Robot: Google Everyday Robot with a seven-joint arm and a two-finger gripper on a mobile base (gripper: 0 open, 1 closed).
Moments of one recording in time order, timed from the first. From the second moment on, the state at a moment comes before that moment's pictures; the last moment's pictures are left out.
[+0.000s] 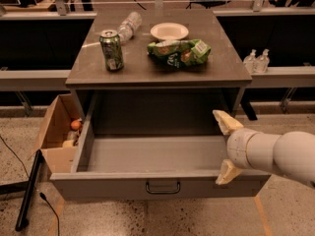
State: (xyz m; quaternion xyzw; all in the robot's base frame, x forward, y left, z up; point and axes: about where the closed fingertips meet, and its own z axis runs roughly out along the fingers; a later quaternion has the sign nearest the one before) arm 0.506 -0.173 0.735 -0.69 0.59 -0.13 0.39
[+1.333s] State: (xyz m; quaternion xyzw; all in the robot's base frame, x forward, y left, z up) arm 0.542 -0.184 0.784 -0.66 0.58 -0.21 0.43
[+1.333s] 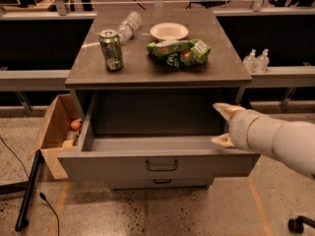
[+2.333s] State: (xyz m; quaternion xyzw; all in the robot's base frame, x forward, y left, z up) arm 0.488 -0.184 0.765 -0.67 0.63 -0.15 0.36
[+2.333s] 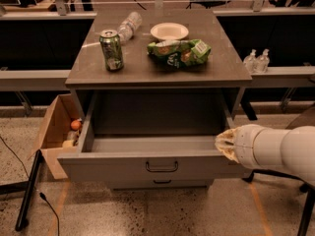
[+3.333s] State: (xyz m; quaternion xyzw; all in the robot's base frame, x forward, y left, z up) arm 0.459 -0.170 0.709 -0.68 0.64 -0.12 0.33
